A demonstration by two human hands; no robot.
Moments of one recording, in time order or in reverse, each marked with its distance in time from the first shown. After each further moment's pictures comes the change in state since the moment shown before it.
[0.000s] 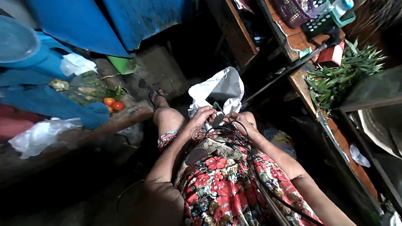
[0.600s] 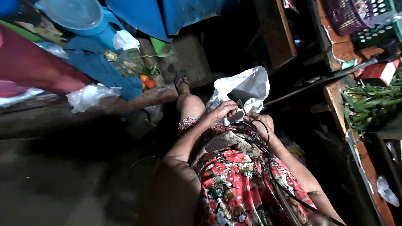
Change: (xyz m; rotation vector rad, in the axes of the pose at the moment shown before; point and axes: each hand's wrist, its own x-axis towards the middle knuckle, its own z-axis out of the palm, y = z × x) left_hand 0.035 -0.015 -0.003 -0.088 -0.040 0.024; right_hand 0.006 0.009 0.000 -0.033 0.020 -0.067
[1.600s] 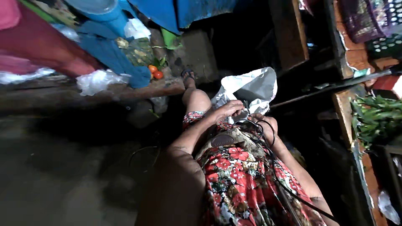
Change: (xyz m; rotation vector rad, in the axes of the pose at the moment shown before) left_hand -0.002 0.003 0.003 0.059 -0.040 -0.027; right_hand -0.011 -0.020 0.003 -0.087 -0.014 0.032
